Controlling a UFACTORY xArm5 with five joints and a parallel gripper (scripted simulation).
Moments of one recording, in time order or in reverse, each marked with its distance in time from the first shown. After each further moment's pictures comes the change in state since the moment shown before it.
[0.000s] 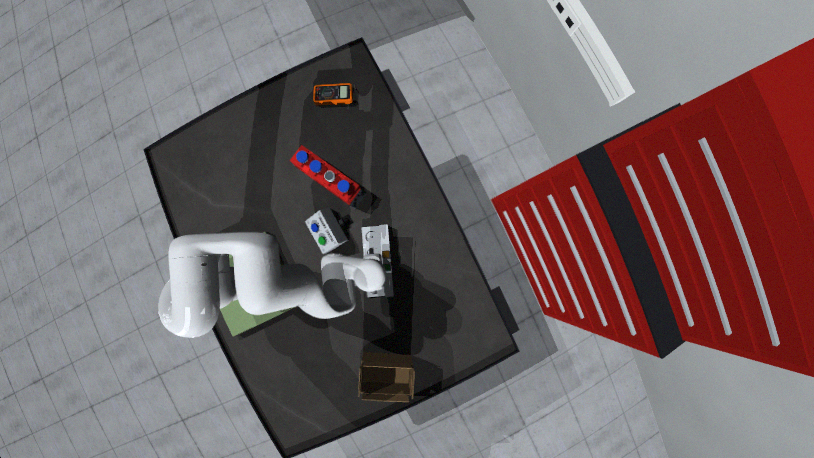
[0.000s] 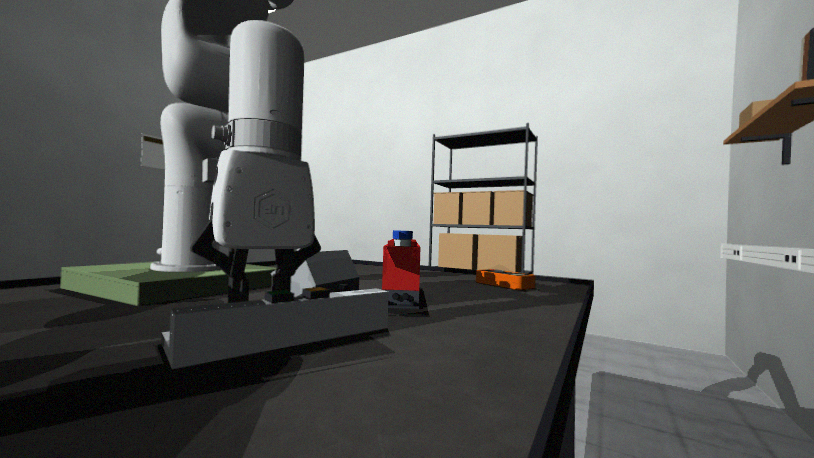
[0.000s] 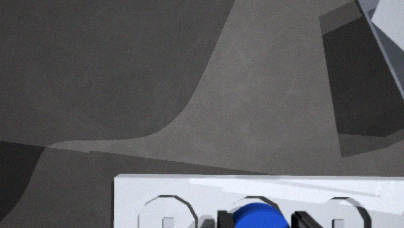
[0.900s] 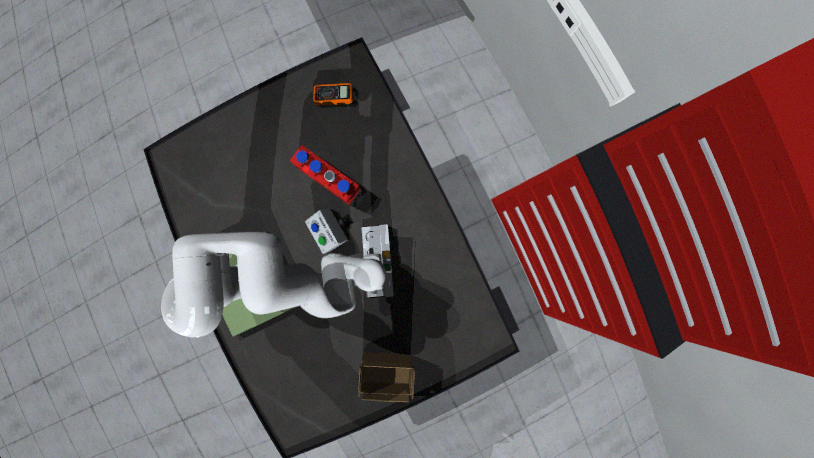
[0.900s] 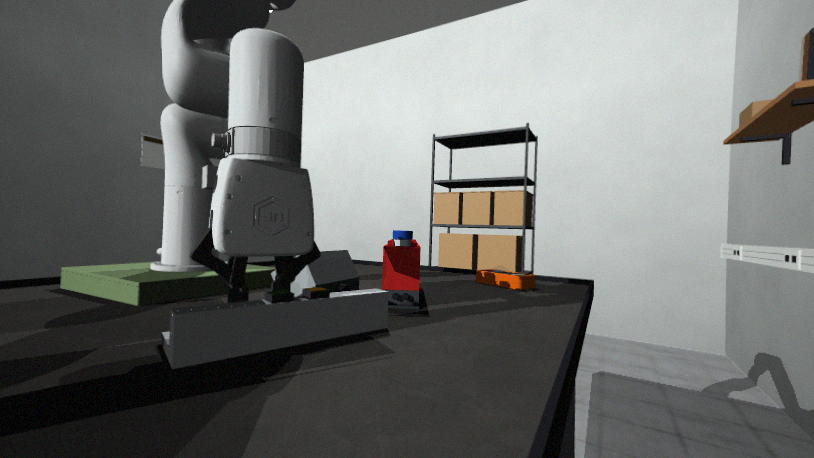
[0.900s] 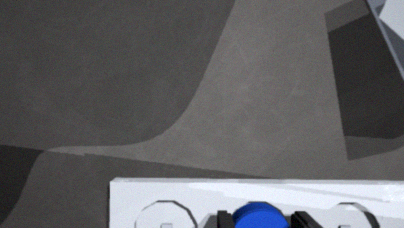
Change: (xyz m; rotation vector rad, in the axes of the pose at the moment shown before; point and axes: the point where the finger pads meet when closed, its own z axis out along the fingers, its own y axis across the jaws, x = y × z) arm 0.001 0.000 0.008 0.000 0.000 0.000
